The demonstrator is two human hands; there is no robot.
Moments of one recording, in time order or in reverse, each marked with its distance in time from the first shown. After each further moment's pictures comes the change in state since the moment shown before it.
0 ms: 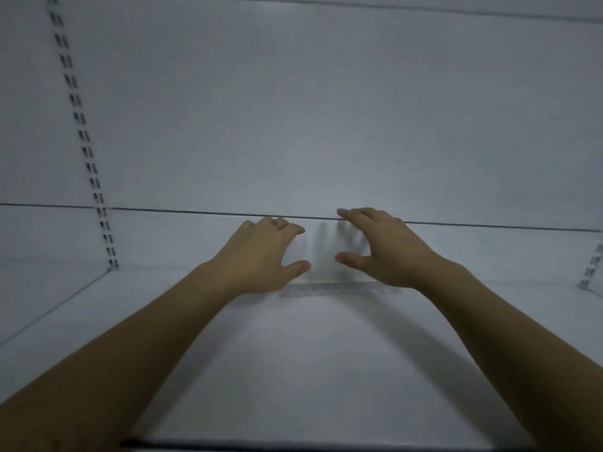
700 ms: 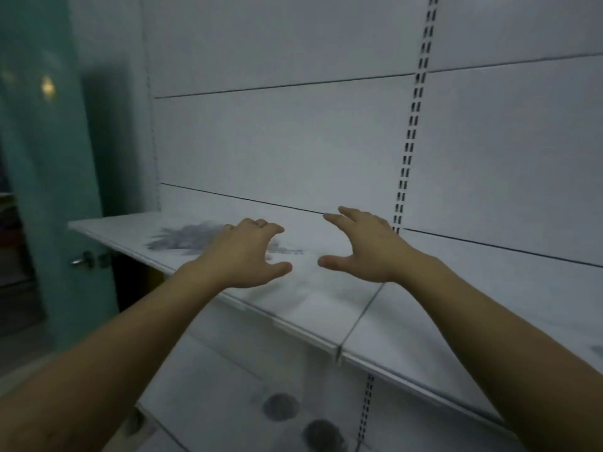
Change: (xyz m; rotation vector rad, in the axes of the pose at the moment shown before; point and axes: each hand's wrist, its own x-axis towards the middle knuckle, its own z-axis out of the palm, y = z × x) left_hand -0.323 -0.259 -0.166 0.245 -0.022 -0.642; right_hand 0.106 -0.421 0.041 0.152 -0.057 -0.516
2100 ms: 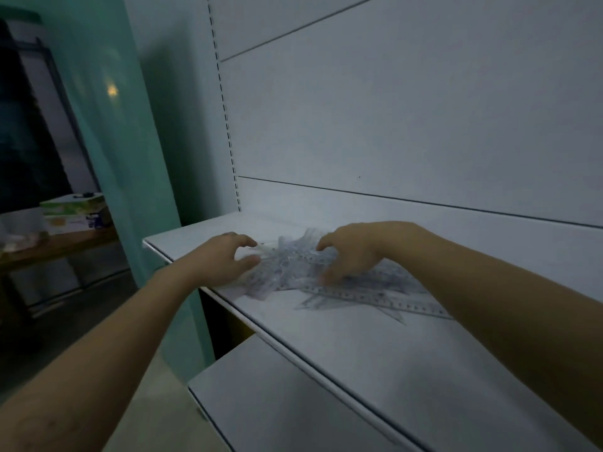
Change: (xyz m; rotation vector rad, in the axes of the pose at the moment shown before) left_hand 0.095 -0.375 0.093 -0.071 -0.239 -0.313; right_hand 0.344 -0.149 0.153 -0.025 -0.538 -0.217
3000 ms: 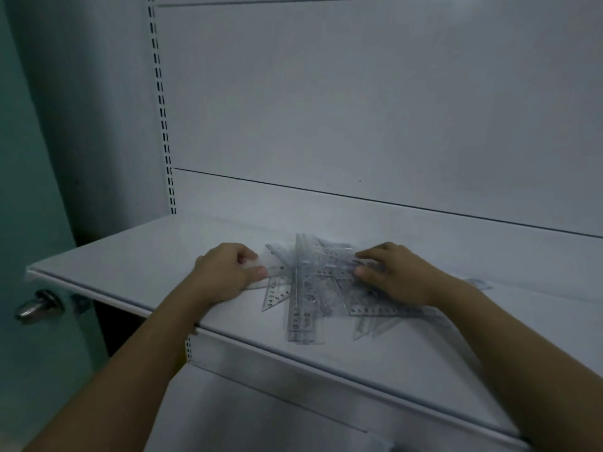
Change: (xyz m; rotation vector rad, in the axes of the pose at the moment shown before) left_hand 0.095 -0.062 0.057 -0.562 -0.019 0.165; right_hand 0.006 -0.005 0.052 0.233 0.295 0.533
